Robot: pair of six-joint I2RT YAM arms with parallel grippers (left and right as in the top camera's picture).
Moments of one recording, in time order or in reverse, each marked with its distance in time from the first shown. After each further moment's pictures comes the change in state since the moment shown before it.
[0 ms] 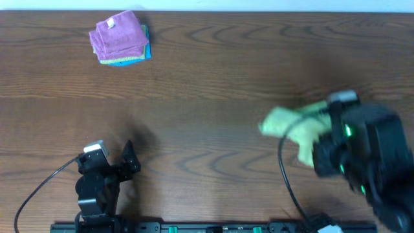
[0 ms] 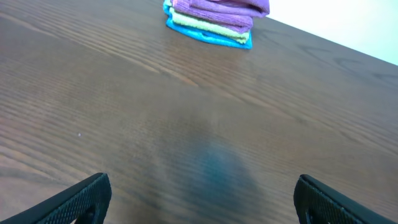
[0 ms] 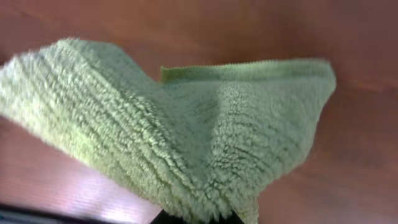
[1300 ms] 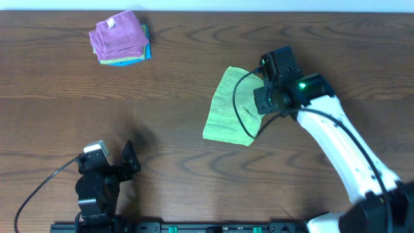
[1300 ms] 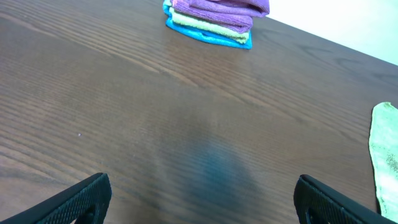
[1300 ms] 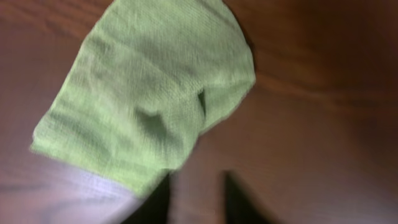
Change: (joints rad) left arm 0.000 0.000 0.000 0.000 0.000 0.000; right arm -0.051 0.613 -0.205 0.614 -0.083 -0.060
